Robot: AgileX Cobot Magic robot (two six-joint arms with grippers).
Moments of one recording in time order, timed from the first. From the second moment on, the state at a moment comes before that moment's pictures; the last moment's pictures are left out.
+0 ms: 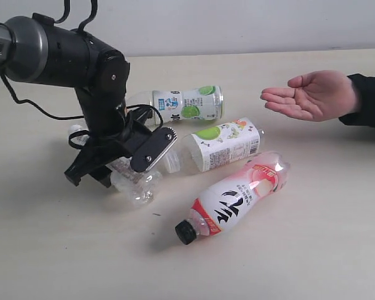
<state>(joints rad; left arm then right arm) -0.63 2.05 -1.30 0.12 0.87 1.53 0.13 0.01 0.00 0.32 0.30 -0.46</state>
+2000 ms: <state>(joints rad) -0.74 2.45 -2.11 -1.12 0.54 -0.05 0.13 0.01 0.00 0.32 0.30 -0.46</state>
